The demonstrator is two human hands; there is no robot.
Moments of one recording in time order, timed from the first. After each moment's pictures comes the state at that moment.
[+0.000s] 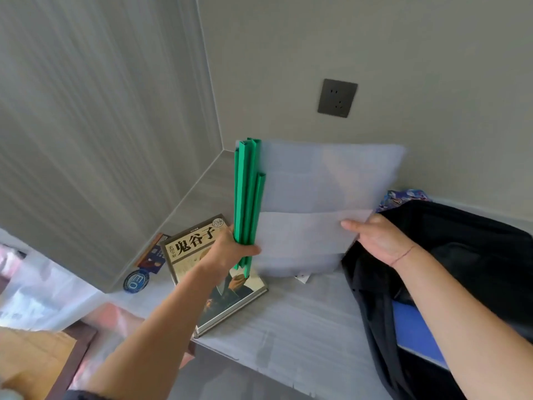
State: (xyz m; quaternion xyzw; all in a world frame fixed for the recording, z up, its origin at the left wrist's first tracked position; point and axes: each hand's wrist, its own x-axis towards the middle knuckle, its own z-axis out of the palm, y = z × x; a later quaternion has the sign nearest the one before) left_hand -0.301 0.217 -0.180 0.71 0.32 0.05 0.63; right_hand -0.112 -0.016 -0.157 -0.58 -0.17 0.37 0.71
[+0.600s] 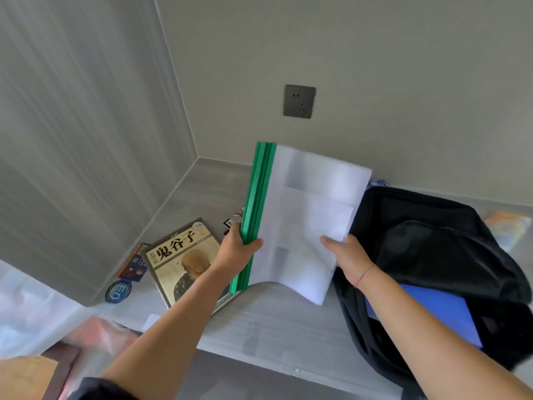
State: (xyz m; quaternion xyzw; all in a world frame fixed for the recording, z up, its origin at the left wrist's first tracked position) left_hand -0.287 0.167 -0.182 0.81 0.28 0.07 0.52; right_hand -0.172 -0.047 -0.186 -0.68 -0.04 0.26 0.68
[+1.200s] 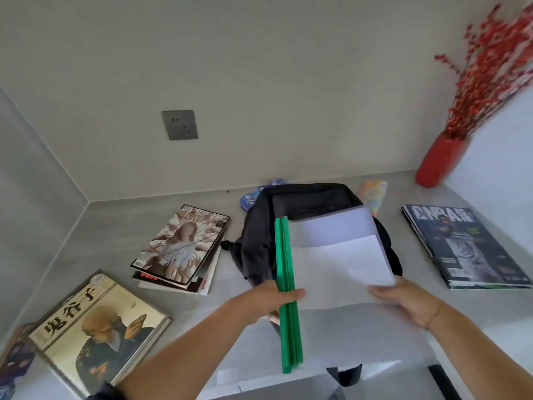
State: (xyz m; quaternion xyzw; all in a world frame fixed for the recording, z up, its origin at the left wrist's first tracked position) left_hand -0.244 -0.036 -0.192 0.72 0.13 -0.35 0.59; right_hand -0.225 -0.333 -0.179 -0.70 0.12 0.25 0.65
